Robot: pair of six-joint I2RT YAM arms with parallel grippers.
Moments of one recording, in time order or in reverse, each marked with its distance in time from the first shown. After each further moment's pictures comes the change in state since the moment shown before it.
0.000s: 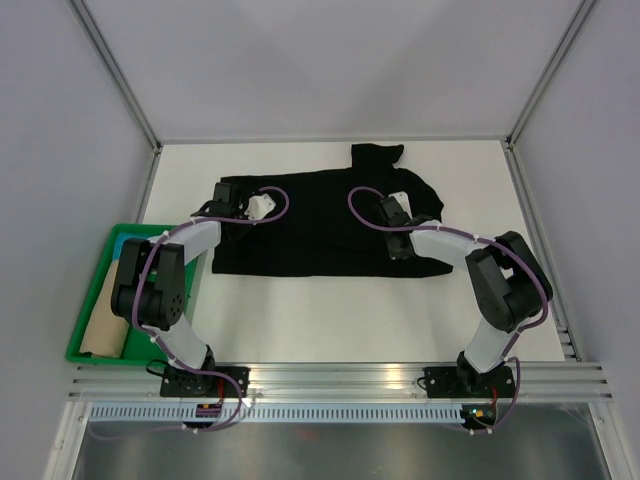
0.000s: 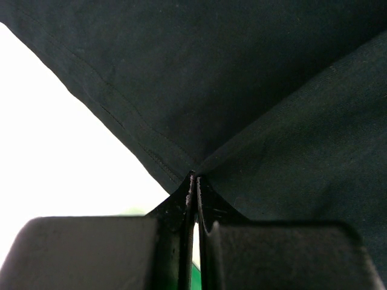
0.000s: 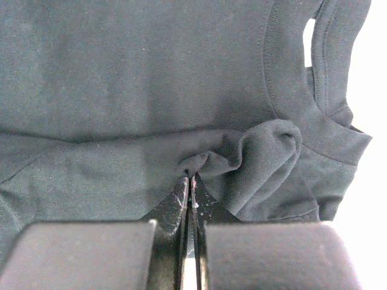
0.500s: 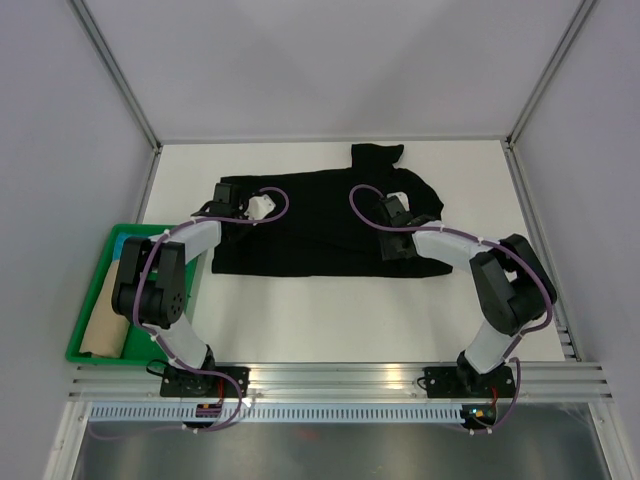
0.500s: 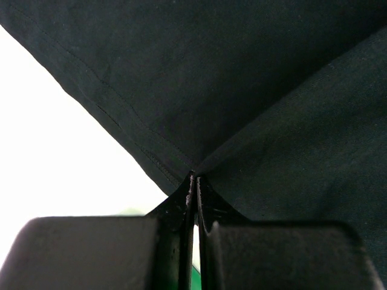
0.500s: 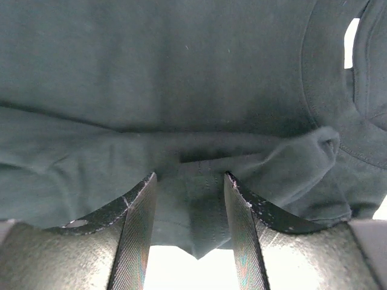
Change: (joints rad) left arm 0.003 0.010 0.000 0.001 0.000 0.000; right arm -0.005 -0.052 -0.010 0.018 -0.130 0.039
